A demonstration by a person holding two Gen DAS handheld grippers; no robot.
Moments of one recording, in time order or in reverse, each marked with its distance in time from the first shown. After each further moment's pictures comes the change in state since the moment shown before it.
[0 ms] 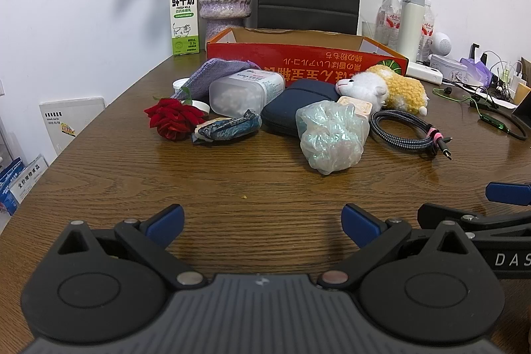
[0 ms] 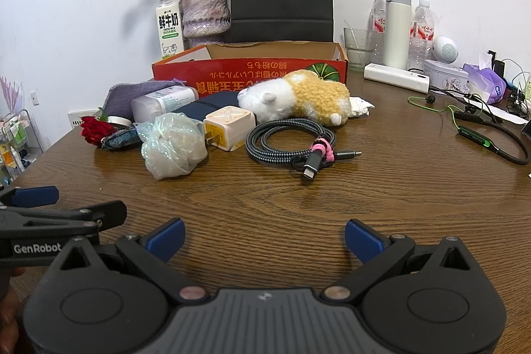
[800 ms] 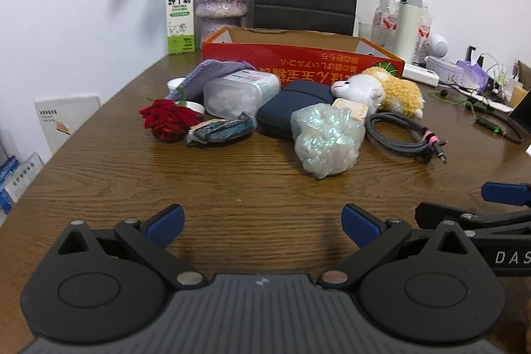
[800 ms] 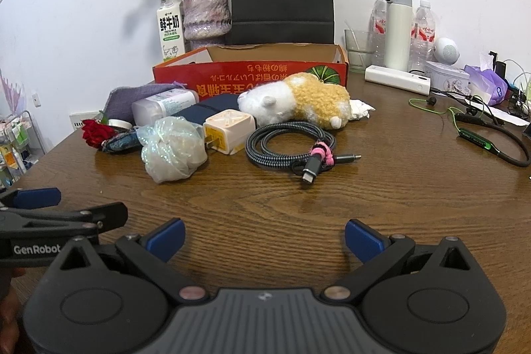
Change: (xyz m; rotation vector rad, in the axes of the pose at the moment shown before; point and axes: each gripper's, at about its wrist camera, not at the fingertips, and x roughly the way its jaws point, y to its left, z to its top) left arm 0.006 -0.002 0.006 -0.015 0.012 -0.039; right arm 0.006 -0.006 0.003 0.005 -0.004 0.009
